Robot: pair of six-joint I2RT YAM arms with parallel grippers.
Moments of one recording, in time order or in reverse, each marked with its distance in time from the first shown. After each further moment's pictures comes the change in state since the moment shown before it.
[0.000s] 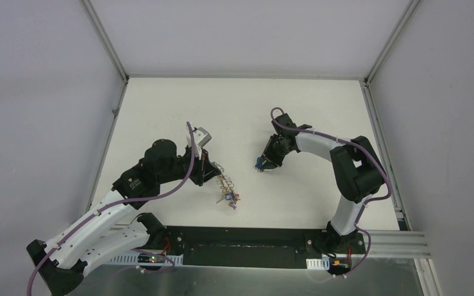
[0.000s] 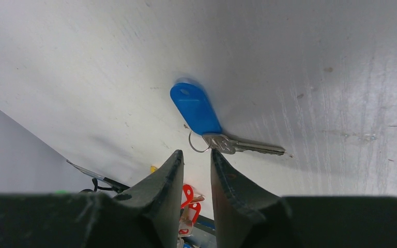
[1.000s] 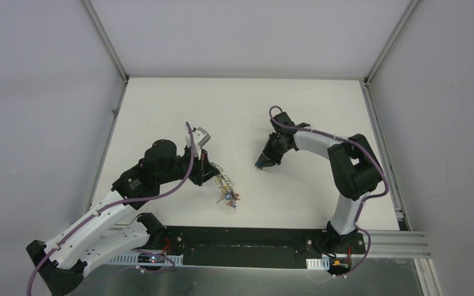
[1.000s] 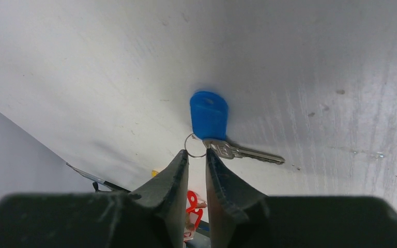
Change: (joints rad) left arm 0.000 -0.004 0.000 -0.014 -0.022 -0.007; right arm 0.001 0.029 0.021 0.009 0.004 -0.006
